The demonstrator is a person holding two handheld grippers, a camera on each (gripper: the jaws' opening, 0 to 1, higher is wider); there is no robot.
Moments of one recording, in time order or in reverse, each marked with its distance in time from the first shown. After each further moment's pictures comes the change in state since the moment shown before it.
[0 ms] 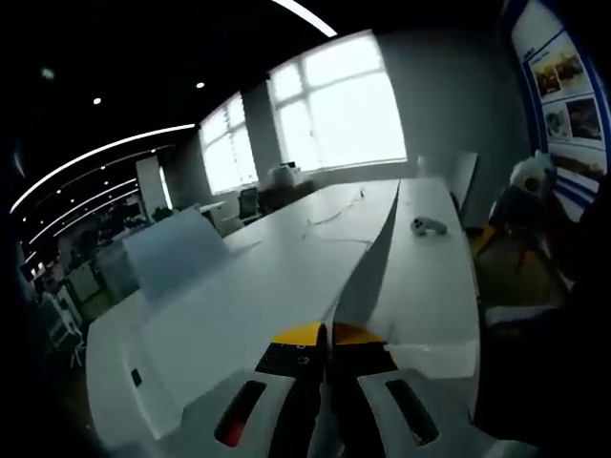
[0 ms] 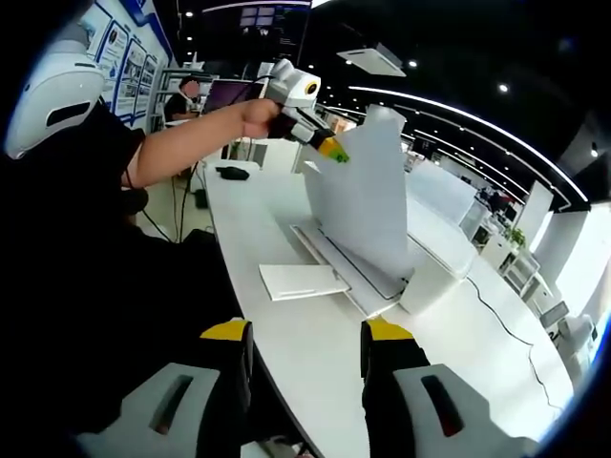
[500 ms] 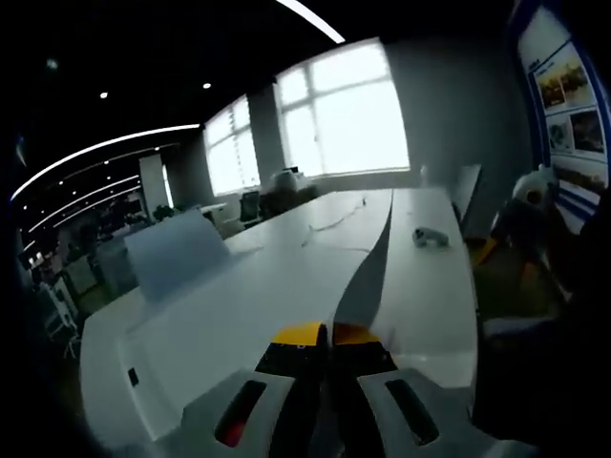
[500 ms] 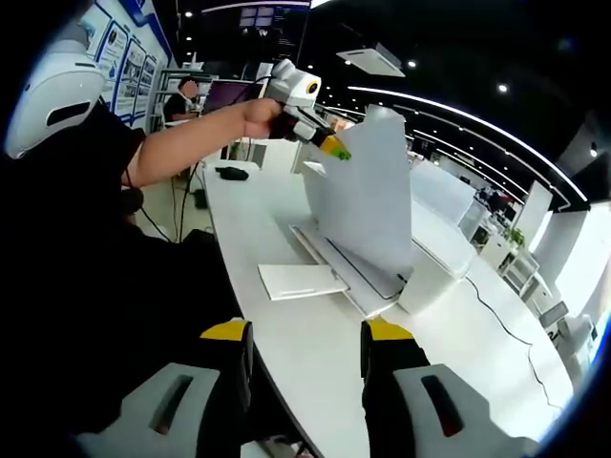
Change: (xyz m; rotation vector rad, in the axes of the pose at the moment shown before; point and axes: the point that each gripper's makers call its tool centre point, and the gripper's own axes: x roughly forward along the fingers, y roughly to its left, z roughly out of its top) left arm 0.000 0.004 0.007 -0.043 -0.033 -0.001; right arm -0.001 -0.001 0.000 0.000 0.000 -0.002
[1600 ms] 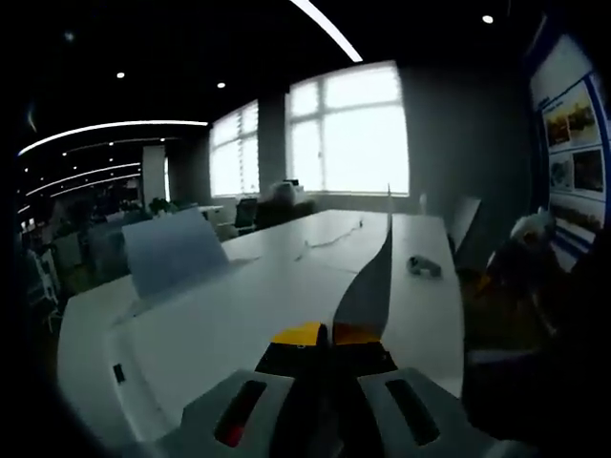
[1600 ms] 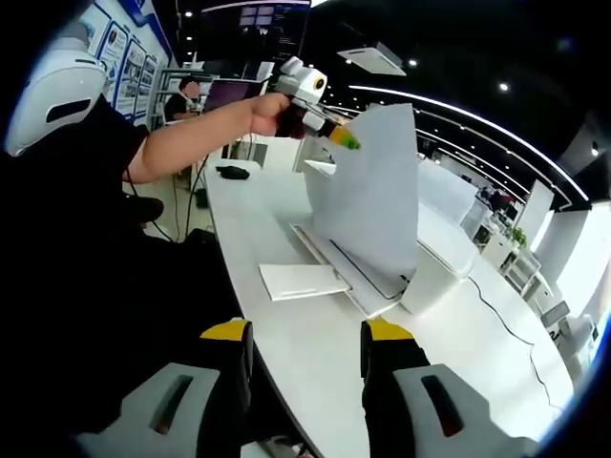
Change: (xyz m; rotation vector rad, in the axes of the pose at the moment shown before) left arm -0.001 0.013 0.015 -0.129 -0.079 -0.041; right arm 0.004 0.002 0.001 0.001 0.004 0.009
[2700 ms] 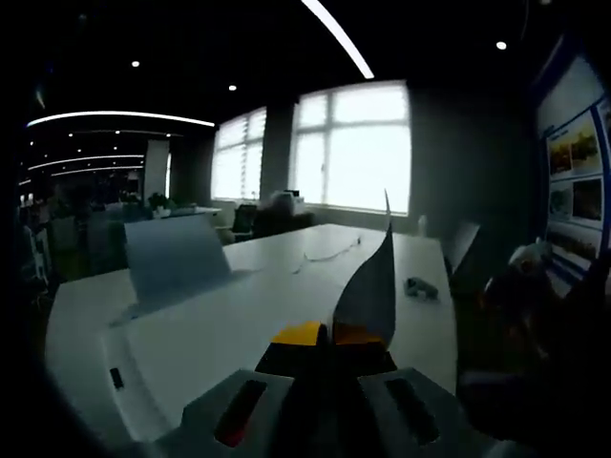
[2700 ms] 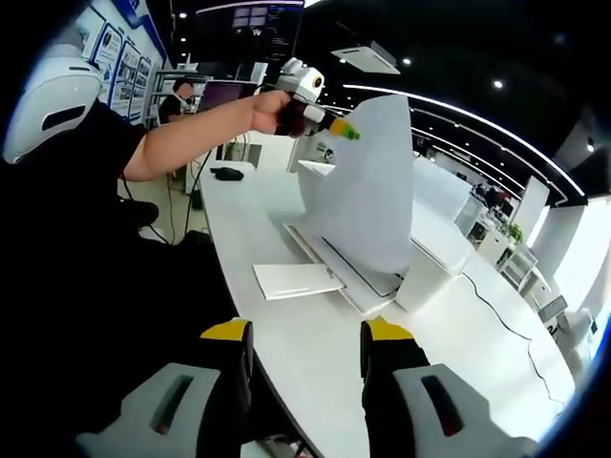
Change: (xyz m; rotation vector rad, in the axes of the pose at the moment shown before) left arm -0.001 0.016 0.020 -0.072 -0.056 -0.019; right arm -0.004 -0.008 -0.002 0.022 0.003 -0.026
